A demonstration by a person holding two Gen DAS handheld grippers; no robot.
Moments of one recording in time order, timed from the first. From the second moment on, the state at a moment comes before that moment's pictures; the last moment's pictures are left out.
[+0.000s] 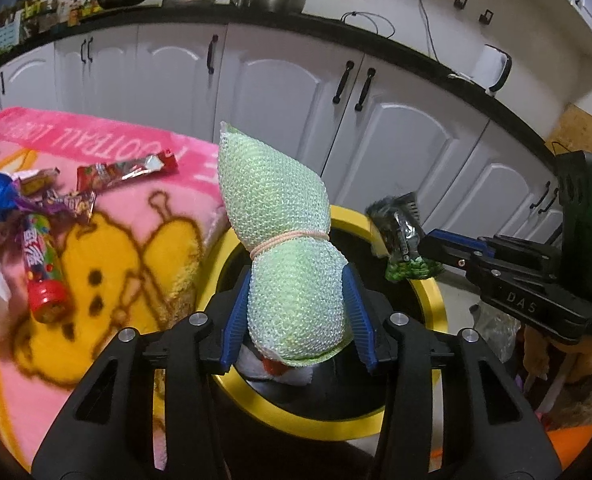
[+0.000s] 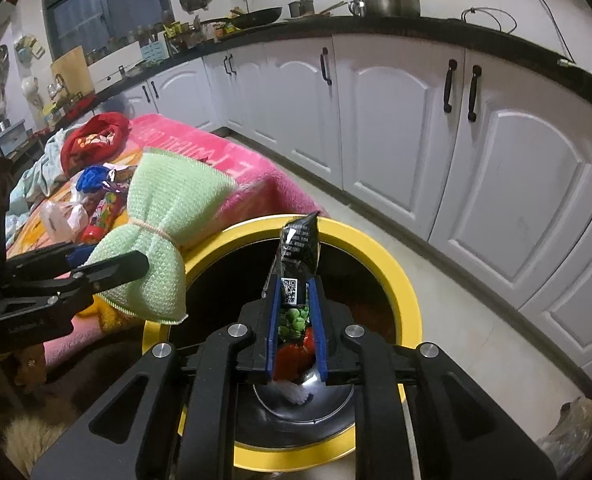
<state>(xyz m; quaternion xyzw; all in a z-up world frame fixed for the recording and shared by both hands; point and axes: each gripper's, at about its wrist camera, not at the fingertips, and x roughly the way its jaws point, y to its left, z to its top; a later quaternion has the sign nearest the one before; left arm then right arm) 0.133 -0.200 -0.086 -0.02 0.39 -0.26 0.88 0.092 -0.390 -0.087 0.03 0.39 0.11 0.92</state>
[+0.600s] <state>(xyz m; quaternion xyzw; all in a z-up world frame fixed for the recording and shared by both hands) 0.131 -0.168 -0.071 -0.05 0.36 -0.21 0.91 0.095 -0.388 -0.075 0.04 0.37 0.11 0.92</state>
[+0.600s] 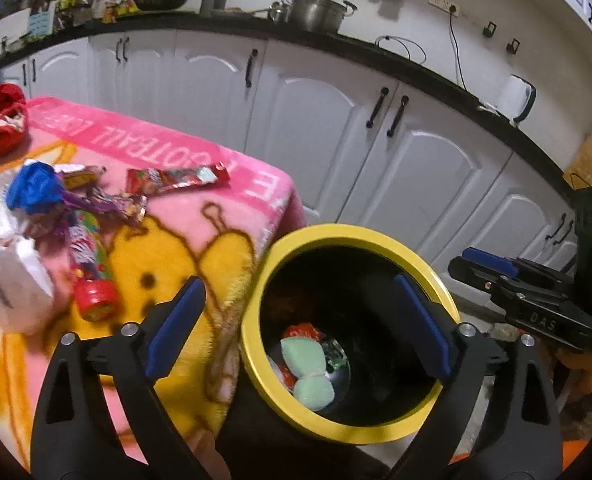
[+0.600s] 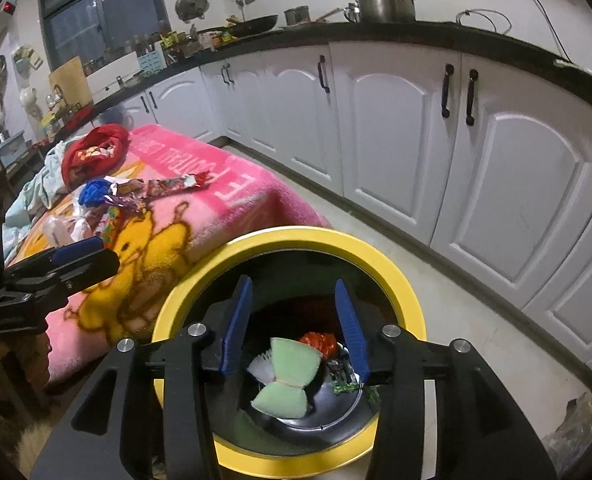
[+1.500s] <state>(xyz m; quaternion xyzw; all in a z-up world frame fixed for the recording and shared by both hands) 0.108 -0.076 -0.017 -0.09 0.27 -0.12 0.95 0.094 -0.314 -0.023 0.00 0.32 0.17 0.93</state>
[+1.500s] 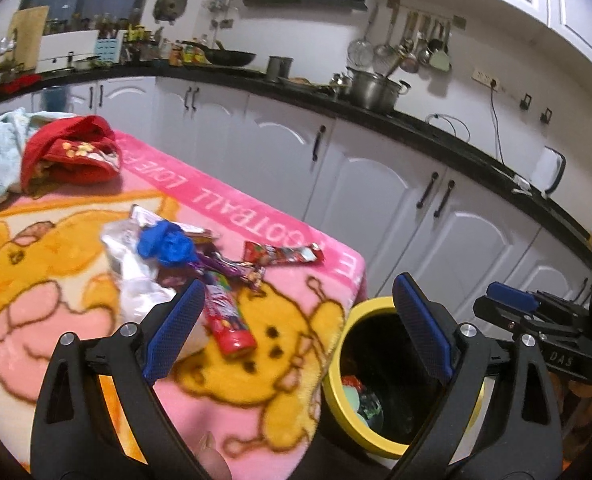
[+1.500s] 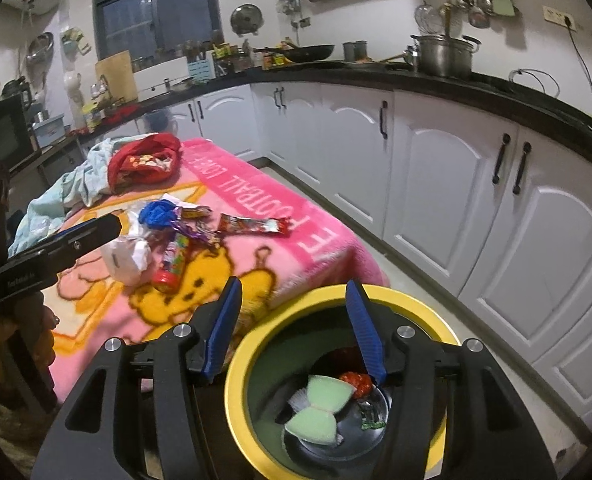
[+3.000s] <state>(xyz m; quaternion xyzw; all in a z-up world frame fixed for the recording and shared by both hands) 0.129 0.018 -0.071 -0.17 0.33 -0.06 0.93 0.207 -0.157 -0.006 -0.07 0.34 0.32 0.88</state>
